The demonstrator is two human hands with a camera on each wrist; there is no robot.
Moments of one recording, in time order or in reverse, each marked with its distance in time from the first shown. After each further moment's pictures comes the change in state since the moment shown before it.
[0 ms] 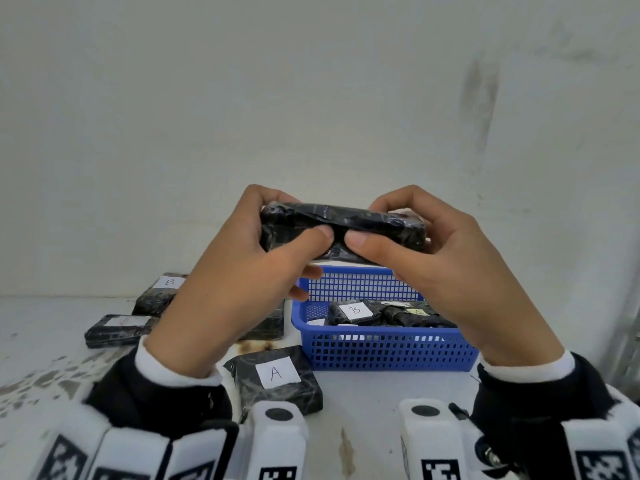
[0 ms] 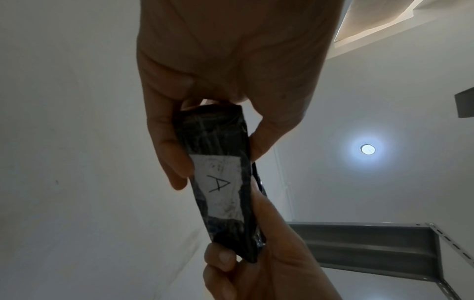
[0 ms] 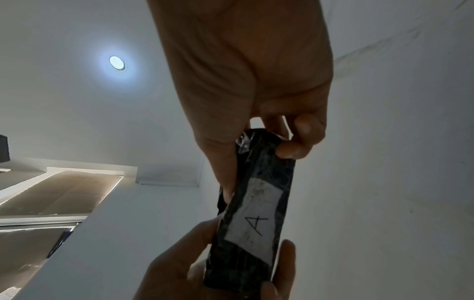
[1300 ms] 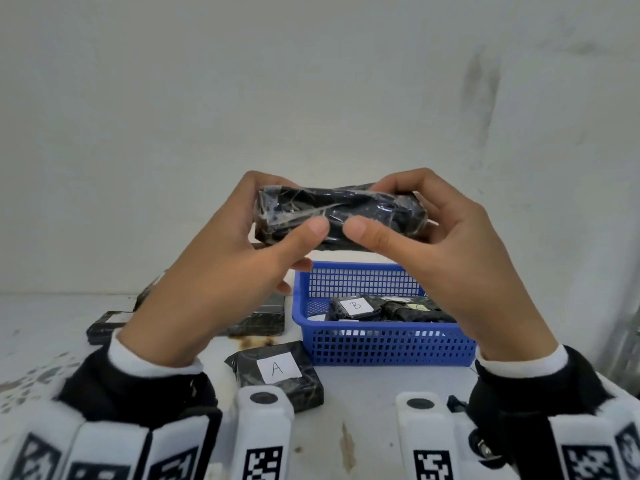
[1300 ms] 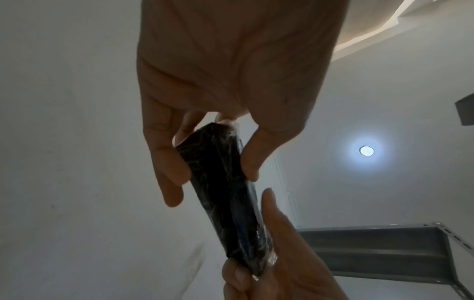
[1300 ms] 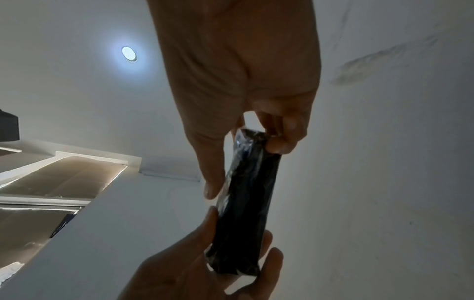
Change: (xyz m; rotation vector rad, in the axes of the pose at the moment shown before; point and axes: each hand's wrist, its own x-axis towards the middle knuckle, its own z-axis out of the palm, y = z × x) left_hand 0.000 0.000 -0.009 0.088 -0.045 0.108; right_hand -0.001 -0.001 0.005 0.015 0.074 -0.078
